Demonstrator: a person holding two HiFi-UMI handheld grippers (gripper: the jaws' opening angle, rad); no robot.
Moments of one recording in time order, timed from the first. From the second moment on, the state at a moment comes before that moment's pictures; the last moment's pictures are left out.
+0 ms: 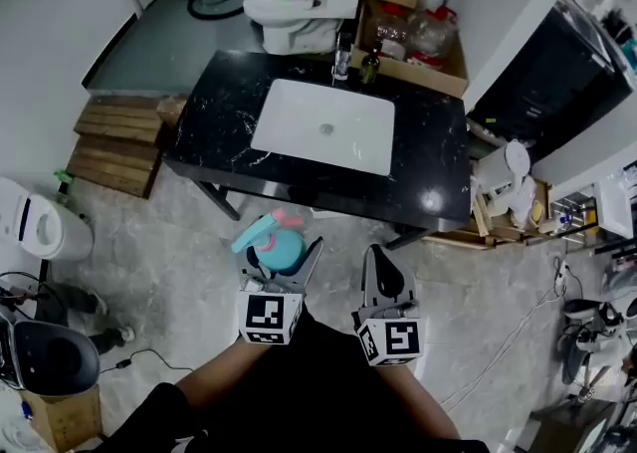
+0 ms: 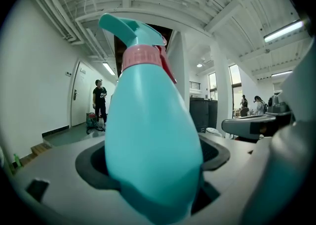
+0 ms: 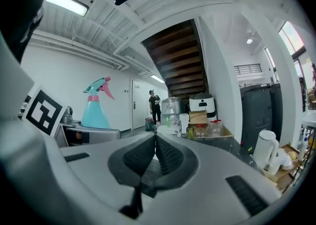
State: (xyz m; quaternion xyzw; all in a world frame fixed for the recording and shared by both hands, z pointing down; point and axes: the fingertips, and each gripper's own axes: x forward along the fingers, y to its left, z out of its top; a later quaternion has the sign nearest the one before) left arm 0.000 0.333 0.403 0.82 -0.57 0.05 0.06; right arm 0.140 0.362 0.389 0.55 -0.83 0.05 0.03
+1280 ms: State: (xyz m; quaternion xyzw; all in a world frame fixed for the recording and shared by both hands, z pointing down) left arm -0.128 -0.047 0.432 0.83 -0.54 0.09 0.07; right arm -0.011 -0.004 0.371 0.53 -0.84 0.01 0.08
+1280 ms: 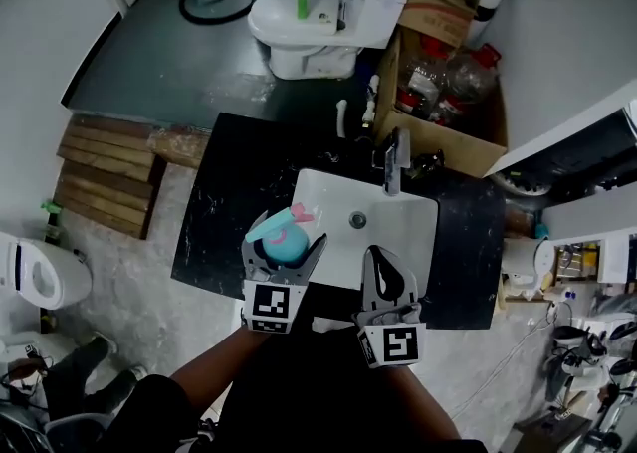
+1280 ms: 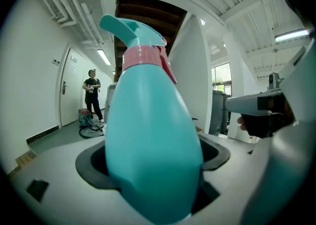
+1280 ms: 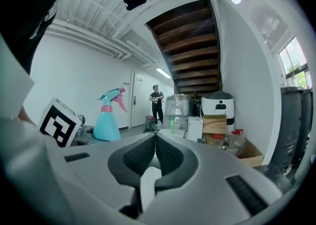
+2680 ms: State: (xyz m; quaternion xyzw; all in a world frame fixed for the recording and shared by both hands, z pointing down) left arm -0.087 -0.225 0.523 0.80 -0.58 0.12 0.09; right arm 0.020 -0.137 0.421 0.56 -0.82 0.07 0.08
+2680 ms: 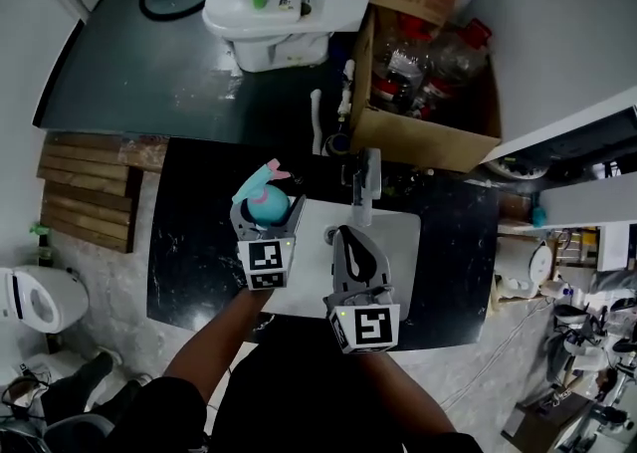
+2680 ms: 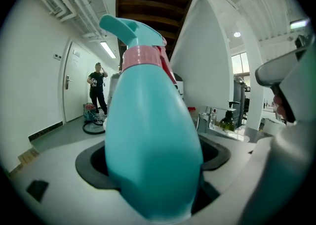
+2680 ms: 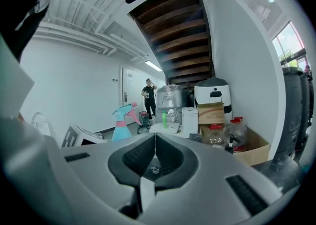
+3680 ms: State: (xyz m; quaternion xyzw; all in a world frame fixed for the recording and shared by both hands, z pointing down) left arm -0.033 -0.292 0.588 0.79 -0.59 0.15 0.08; right arm 0.042 -0.190 0.448 0.55 -0.82 0.09 0.08
